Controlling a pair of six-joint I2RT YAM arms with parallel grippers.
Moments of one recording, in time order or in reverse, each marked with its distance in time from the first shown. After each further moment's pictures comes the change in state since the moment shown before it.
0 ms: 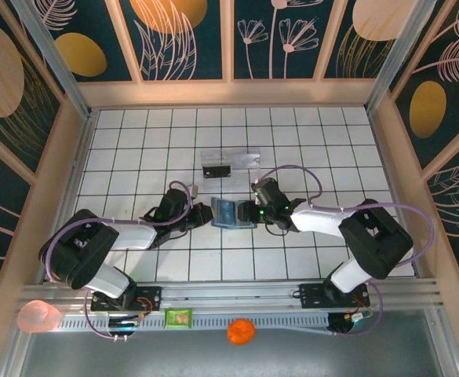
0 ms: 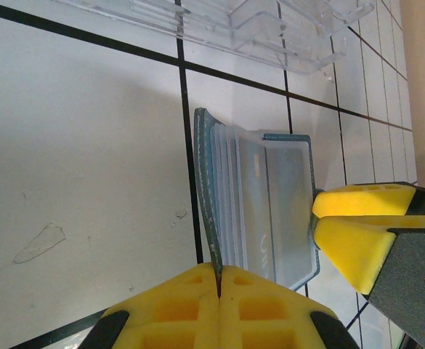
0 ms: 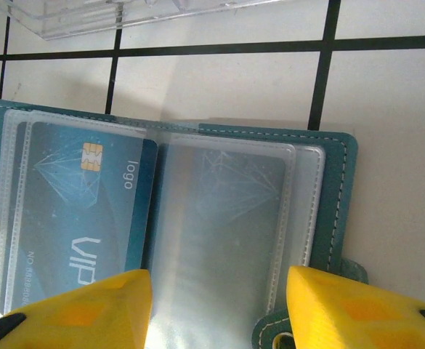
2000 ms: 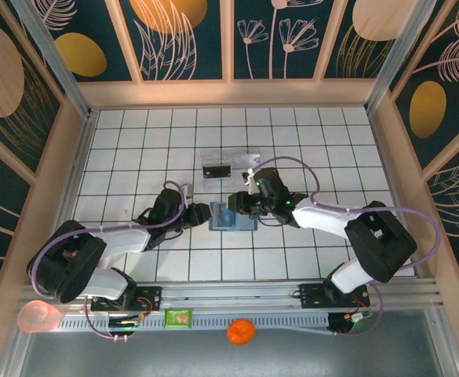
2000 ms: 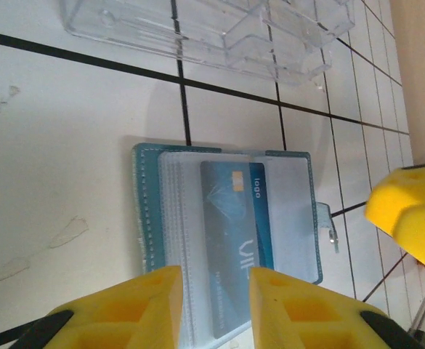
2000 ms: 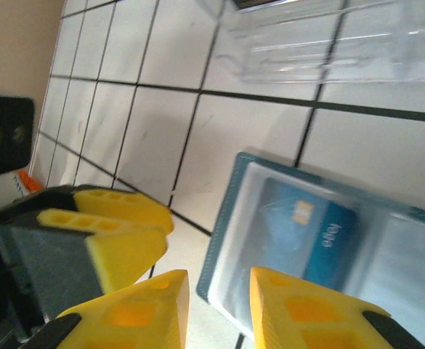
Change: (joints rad) left arm 0.017 -0.100 -0.013 -0.072 -0.006 0.045; right arm -0.023 -0.034 0.048 0.135 -0.262 0.047
